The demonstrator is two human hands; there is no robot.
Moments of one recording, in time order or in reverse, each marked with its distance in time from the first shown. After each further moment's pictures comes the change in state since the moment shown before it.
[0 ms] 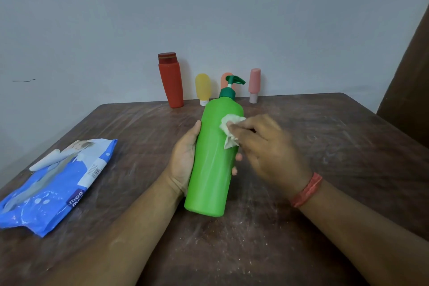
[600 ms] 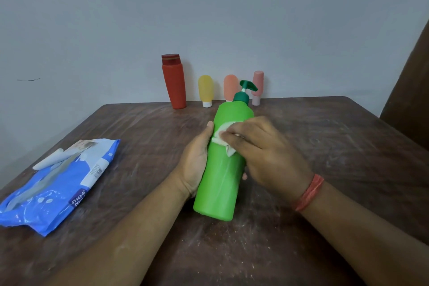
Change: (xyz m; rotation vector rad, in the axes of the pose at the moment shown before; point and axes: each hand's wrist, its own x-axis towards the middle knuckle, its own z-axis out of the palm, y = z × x) left_hand 0.004 -0.002 0.015 0.048 0.081 -0.013; right_hand -0.001 0.004 0.006 -0.177 -0.046 -0.327
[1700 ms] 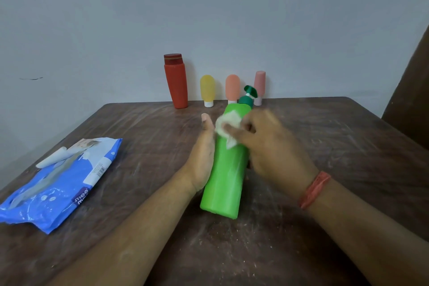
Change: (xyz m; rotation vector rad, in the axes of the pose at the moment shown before) left_hand 0.002 0.002 0.009 0.181 0.105 0.172; right_hand 0.017 -0.009 -0.015 0.024 -0.136 0.215
